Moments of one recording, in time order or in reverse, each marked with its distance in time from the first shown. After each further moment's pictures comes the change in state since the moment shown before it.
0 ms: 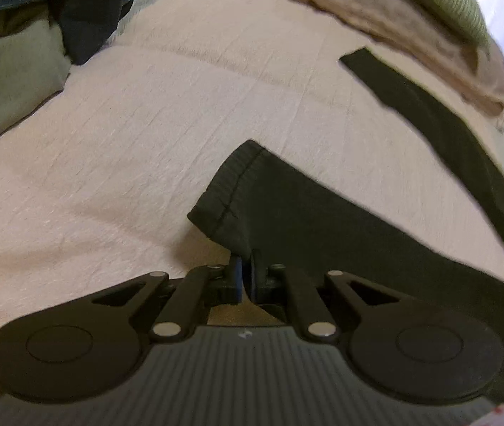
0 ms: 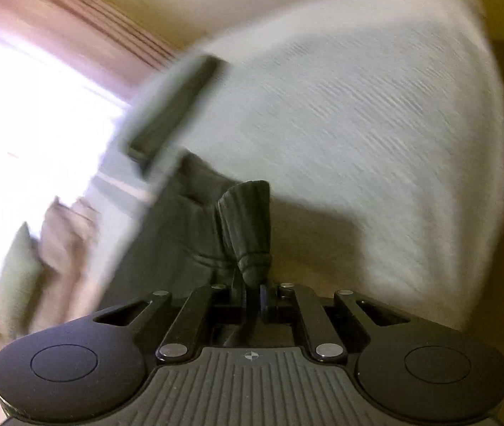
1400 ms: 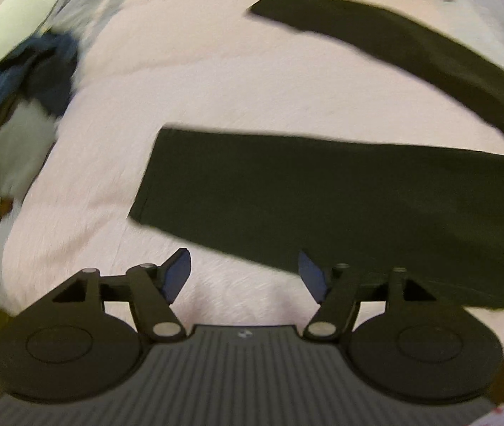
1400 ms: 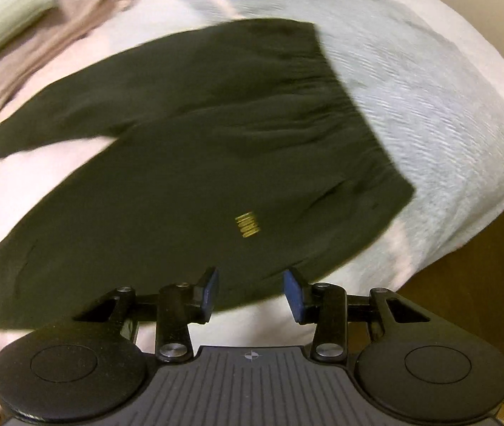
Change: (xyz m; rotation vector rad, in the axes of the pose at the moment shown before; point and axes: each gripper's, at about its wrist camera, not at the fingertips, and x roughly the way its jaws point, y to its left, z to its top) left arm -0.098 -0.110 -0.036 0.387 0.106 0.121; right arm -0.025 0.166 -0.113 -0.731 0.369 -0.270
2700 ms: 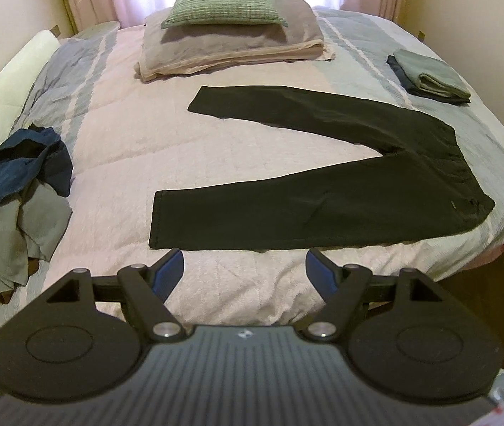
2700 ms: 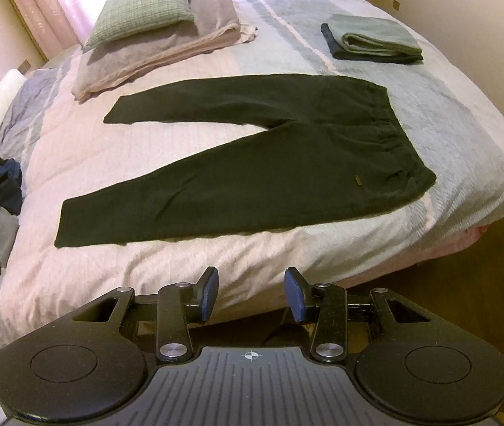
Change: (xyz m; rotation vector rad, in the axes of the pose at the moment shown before) left arm -0.232 0.050 -0.093 0.190 -0.252 -0.194; right arm -0.189 0.150 -0.169 -0.144 -0.162 0.066
